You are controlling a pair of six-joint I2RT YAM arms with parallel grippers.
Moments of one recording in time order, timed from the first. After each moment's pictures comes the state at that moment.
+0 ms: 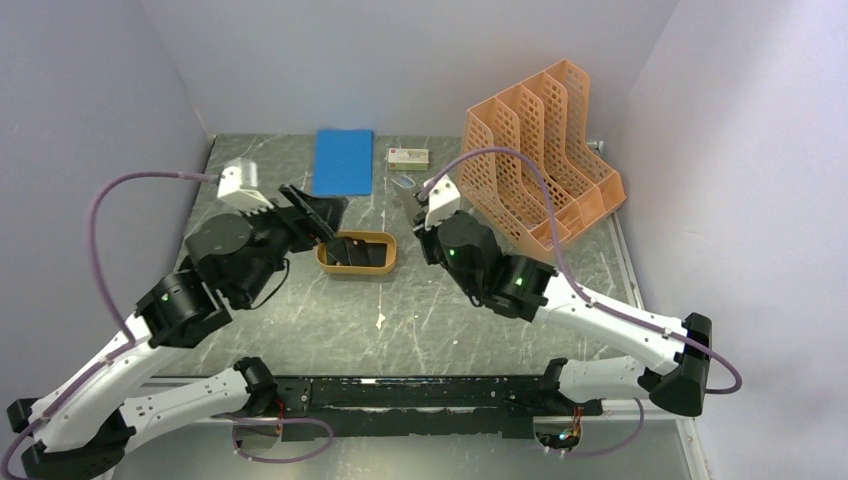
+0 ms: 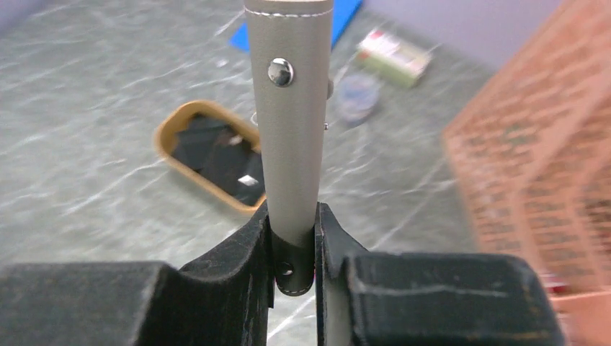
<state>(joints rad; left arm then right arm) -0.91 0.81 1.15 -0.49 -0.54 -0.77 1.05 1.18 1.10 -0.27 0.46 0.17</state>
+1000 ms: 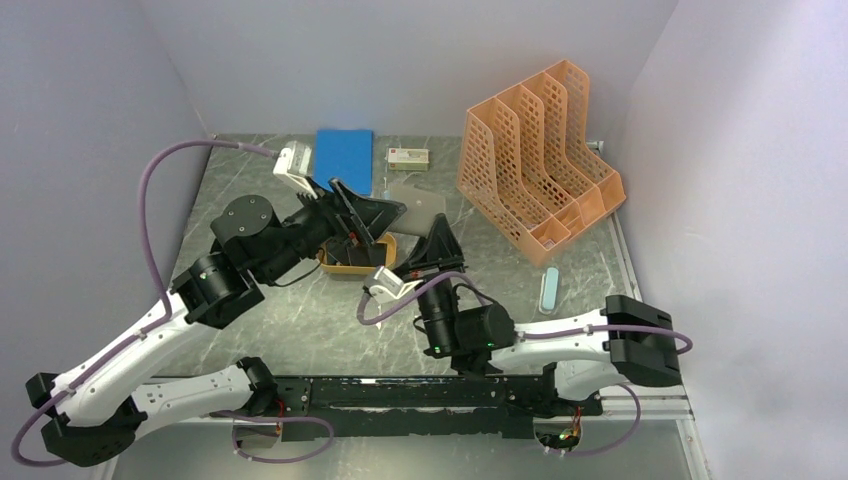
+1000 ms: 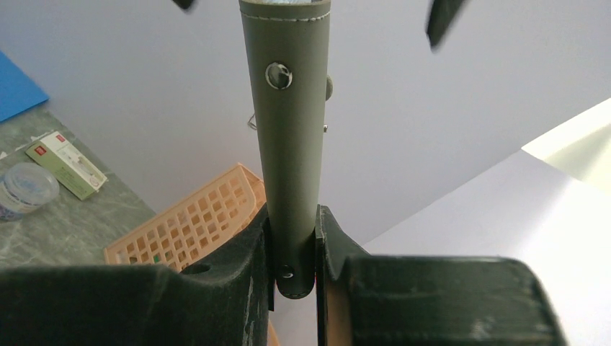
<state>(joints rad) -0.91 0.92 1.19 -0.22 -0.12 -0.72 1.44 1.36 0.71 1.45 0.99 -1.84</state>
